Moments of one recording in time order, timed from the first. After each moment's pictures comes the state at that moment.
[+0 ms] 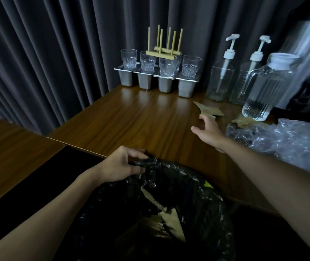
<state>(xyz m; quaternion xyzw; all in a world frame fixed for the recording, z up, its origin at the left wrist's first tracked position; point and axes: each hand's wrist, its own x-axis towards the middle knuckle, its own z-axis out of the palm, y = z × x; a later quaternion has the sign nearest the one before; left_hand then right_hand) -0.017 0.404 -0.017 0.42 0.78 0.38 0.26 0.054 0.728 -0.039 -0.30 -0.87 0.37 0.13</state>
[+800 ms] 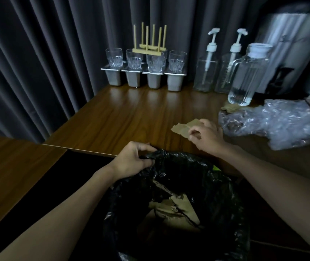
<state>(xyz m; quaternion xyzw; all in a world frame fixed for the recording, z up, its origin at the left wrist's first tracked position) -0.029 0.404 -0.035 0.46 0.76 0.40 0.24 0.097 0.679 -0.061 -0.27 -0.94 0.15 0.12</state>
